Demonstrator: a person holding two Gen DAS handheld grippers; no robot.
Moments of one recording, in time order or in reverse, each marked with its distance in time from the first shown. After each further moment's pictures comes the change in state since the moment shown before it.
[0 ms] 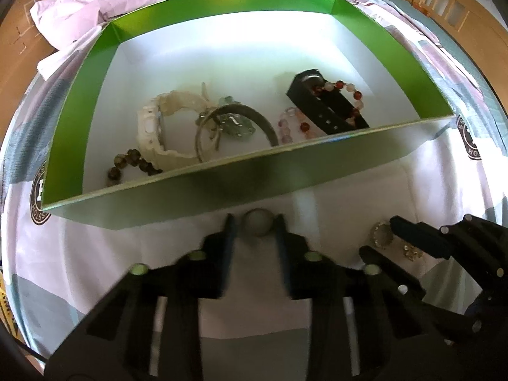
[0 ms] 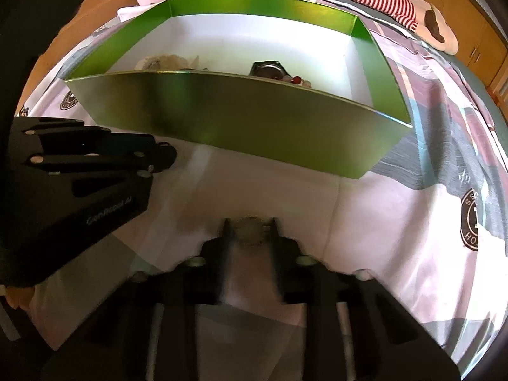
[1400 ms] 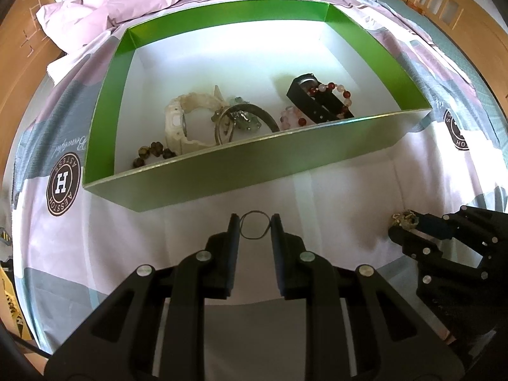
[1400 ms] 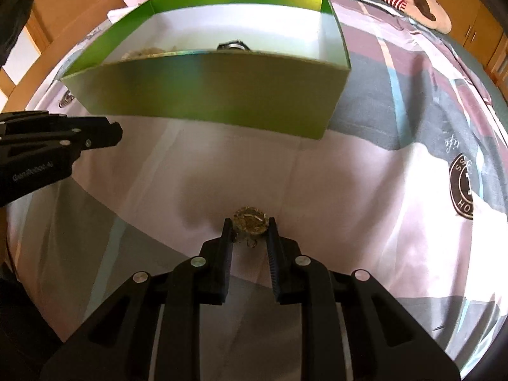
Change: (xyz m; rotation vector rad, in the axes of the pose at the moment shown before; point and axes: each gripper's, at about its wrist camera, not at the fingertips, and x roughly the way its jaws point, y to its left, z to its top) left arm -0.030 0.014 -0.012 0.018 -0.004 -0.004; right arm -0.015 -0.031 -0.026 0.052 0.030 0.026
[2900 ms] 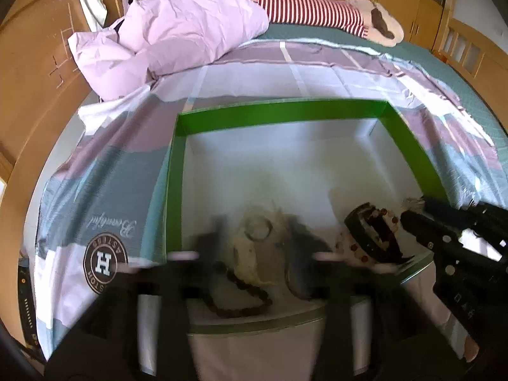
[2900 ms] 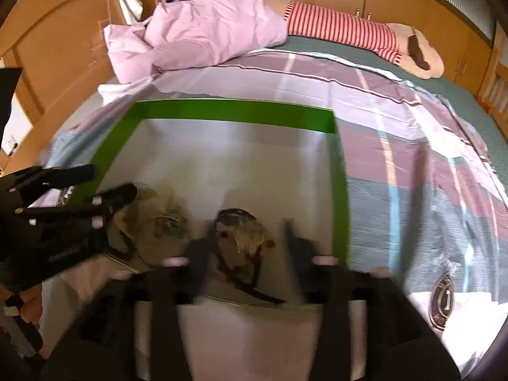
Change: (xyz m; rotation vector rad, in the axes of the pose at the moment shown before) left arm -0.014 0.046 0.078 -0.090 -0.204 0.102; right arm -0.022 0.002 0.121 0.029 -0.232 -0.029
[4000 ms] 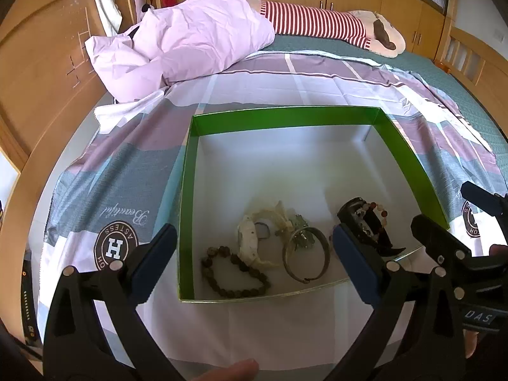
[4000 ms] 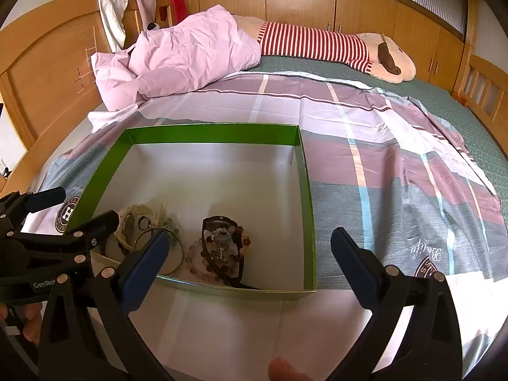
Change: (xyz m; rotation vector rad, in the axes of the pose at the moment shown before) left arm -0.030 -0.002 -0.014 -0.028 -0.054 0.017; right arm -0.032 -0.006 -0.010 0.078 -0.098 -0.065
